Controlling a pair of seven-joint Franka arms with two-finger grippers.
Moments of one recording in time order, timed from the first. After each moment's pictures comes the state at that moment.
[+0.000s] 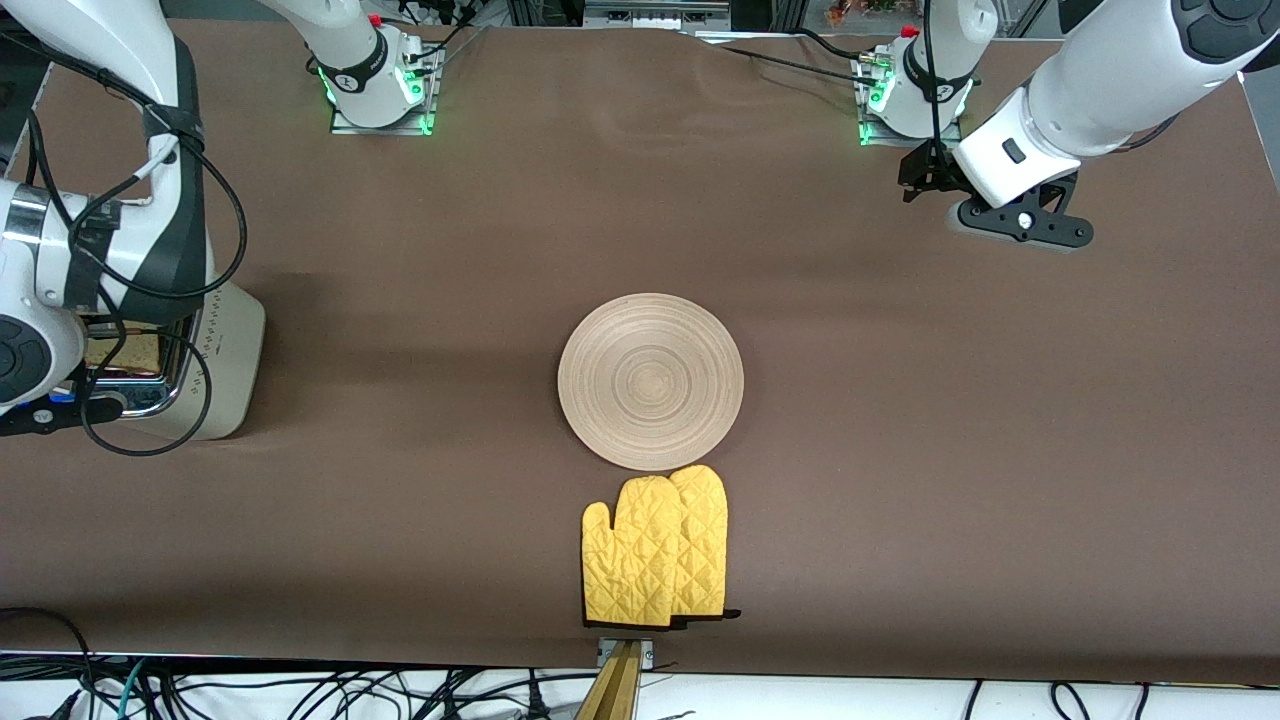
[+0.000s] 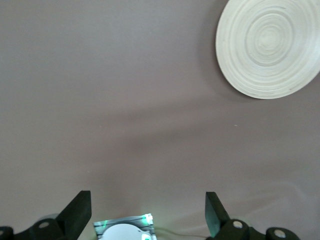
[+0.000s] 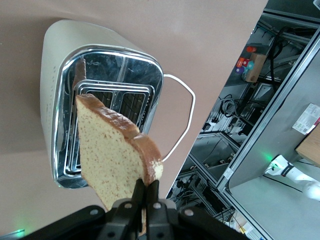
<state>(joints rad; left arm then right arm) -0.10 -0.03 -0.18 -1.73 -0.13 1.49 -0.13 0.33 0.55 -0.42 -1.26 -0.48 1.44 -0.25</state>
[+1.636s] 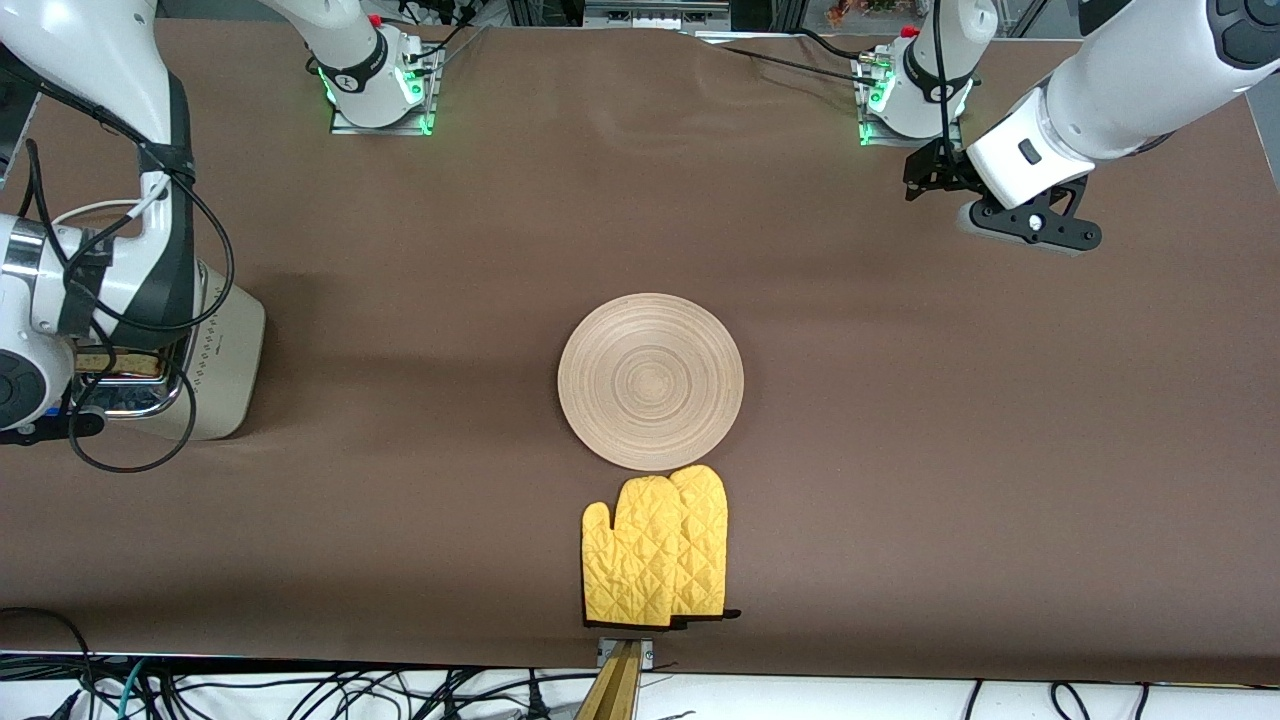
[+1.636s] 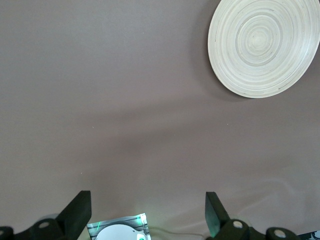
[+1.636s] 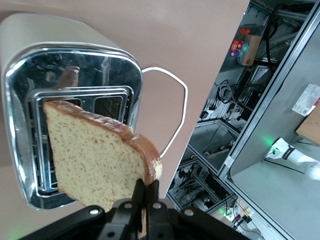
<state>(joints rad) -0.09 -0.03 -0.17 -1.72 -0.15 1.49 -0.10 0.29 0.60 -0.44 -1.27 -0.50 1.47 -0.19</state>
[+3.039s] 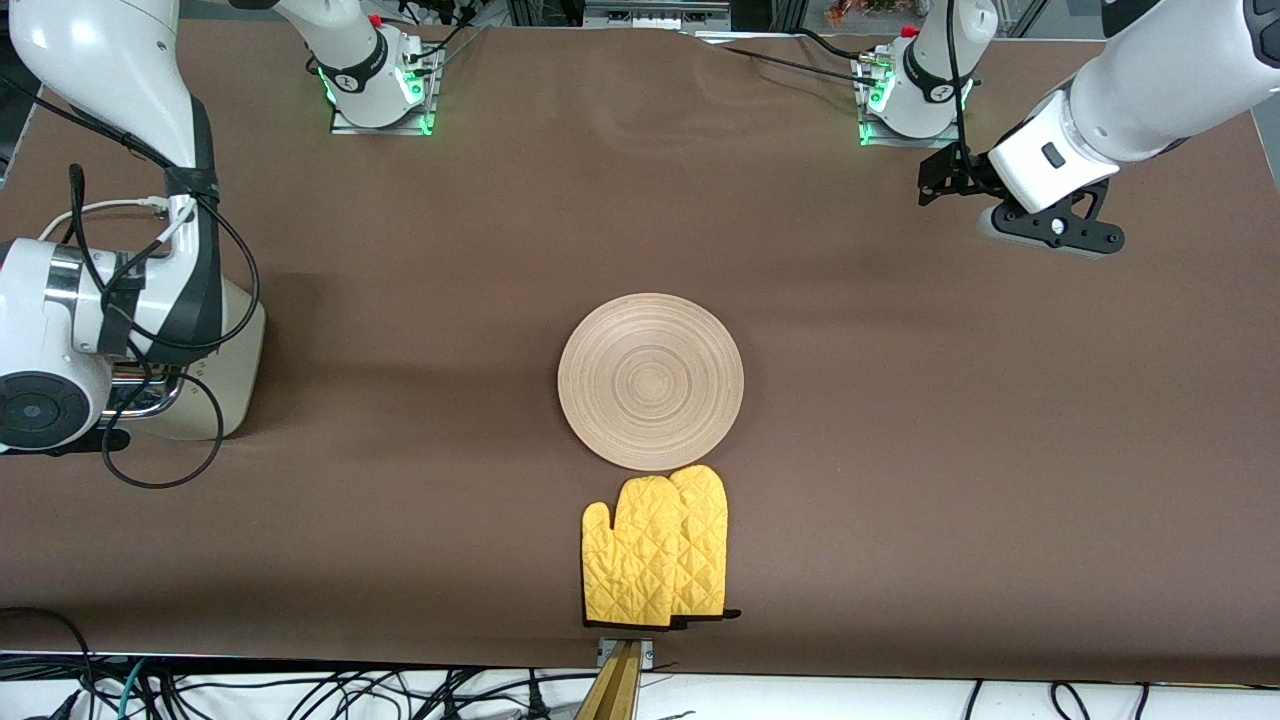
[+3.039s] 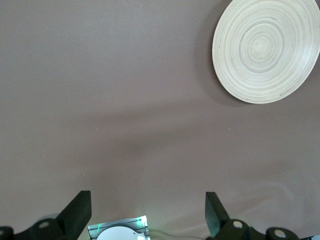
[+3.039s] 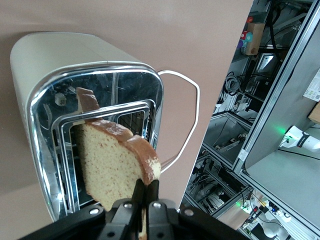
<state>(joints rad) -0.06 -0.03 -0.16 -1.71 -0.15 1.49 -0.09 0.31 0.65 -0.44 -1.27 -0.45 1.48 -0.05</state>
